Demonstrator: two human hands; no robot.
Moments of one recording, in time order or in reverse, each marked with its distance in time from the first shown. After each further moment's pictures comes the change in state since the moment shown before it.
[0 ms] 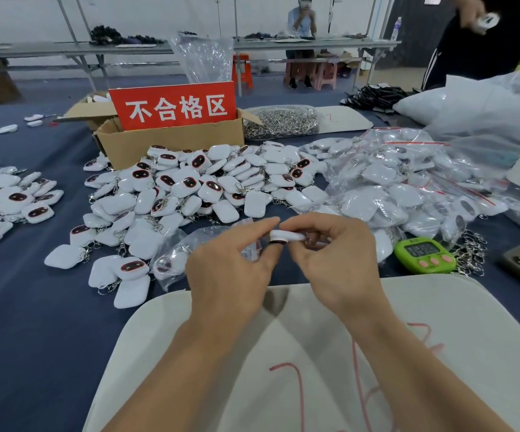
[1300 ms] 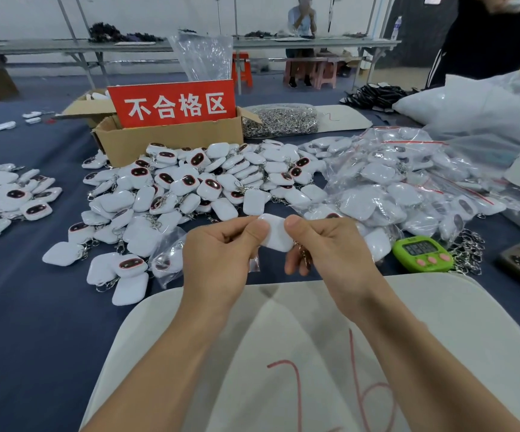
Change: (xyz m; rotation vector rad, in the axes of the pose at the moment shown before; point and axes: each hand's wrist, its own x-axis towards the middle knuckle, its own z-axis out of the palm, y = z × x) left_hand 0.013 -0.011 -0.001 -0.504 -0.139 -0.287; right_hand 0.005 -0.007 -0.009 0.180 -0.240 0.208
